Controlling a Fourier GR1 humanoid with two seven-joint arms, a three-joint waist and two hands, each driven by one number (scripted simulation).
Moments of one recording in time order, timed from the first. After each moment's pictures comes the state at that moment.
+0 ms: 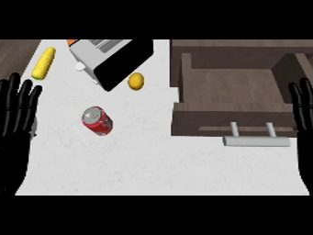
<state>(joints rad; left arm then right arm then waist) 0.01 0.08 -0.02 -2.10 -0.01 0.01 0.04 0.00 -0.06 0.01 -2.10 0.00 -0.02 -0.03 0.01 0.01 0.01</state>
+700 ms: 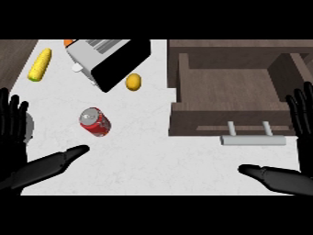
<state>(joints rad) 0.05 0.01 0.00 -2.08 -0.17 0.31 0.32 0.05 -0.06 -0.04 -2.06 0.00 -0.06 0.16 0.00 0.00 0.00</state>
